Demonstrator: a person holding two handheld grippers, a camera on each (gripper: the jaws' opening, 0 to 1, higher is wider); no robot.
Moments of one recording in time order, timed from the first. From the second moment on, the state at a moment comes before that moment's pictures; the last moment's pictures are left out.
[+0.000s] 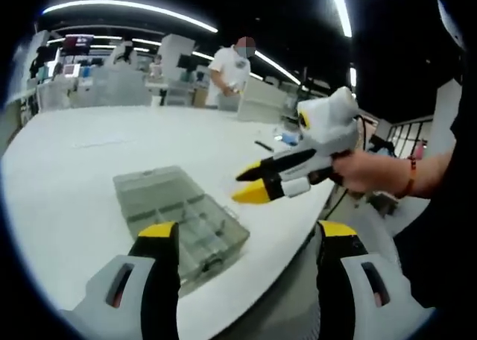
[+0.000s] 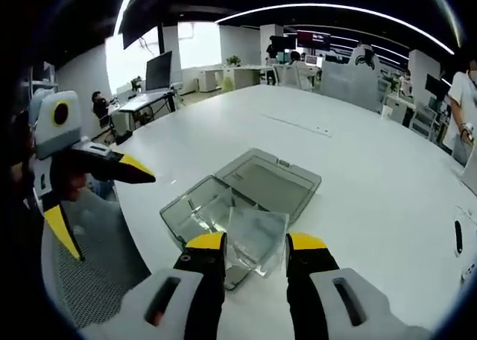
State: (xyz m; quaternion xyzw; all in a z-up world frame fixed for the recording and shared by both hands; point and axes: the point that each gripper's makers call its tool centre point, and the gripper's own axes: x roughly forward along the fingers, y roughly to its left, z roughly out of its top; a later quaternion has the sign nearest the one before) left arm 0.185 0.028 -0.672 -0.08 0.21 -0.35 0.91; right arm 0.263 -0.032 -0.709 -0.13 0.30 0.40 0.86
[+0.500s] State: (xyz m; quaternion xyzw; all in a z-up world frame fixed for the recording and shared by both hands) left arm 0.188 0.030 -0.669 -0.11 0.21 -0.32 0.92; right arm 0.242 -0.015 -0.689 -0.14 0.27 0.43 0.85
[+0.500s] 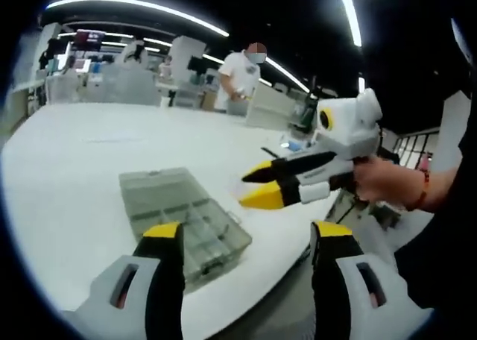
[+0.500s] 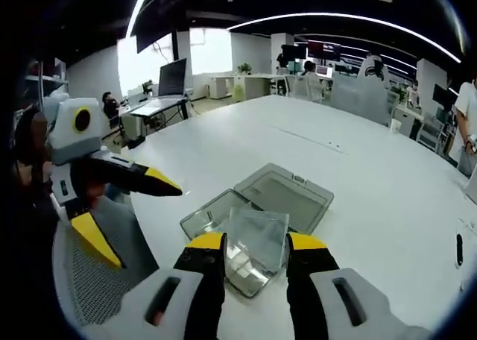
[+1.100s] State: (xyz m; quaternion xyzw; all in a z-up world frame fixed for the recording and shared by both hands) left arm 0.203 0.050 -0.658 -0.17 0.18 -0.28 0.93; right arm 0.225 0.010 -0.678 -0.16 0.25 0.46 0.84
